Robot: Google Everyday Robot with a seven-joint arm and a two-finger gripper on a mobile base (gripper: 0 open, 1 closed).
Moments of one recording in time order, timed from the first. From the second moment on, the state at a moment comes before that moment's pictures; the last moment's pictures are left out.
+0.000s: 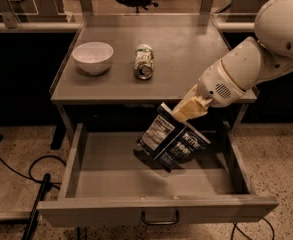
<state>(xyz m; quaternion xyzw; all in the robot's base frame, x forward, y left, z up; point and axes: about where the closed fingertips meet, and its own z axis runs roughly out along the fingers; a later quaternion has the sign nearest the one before) 0.497 -0.087 0.856 -0.52 0.79 0.24 0.21</state>
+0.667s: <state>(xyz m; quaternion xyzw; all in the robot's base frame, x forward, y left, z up) 0.502 -0.065 0.840 -0.47 0.79 0.32 0.24</state>
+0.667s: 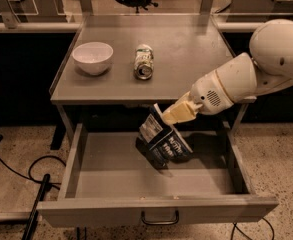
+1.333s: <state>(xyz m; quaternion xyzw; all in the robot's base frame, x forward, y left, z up) 0.507 -0.060 0.816 -0.40 0.77 0.43 0.23</state>
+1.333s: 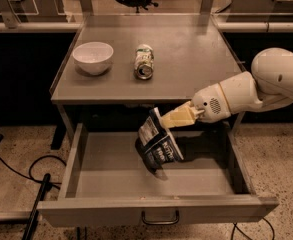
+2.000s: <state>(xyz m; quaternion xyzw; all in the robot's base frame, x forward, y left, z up) 0.504 -0.065 0.808 -0.38 0.78 0.44 0.24</state>
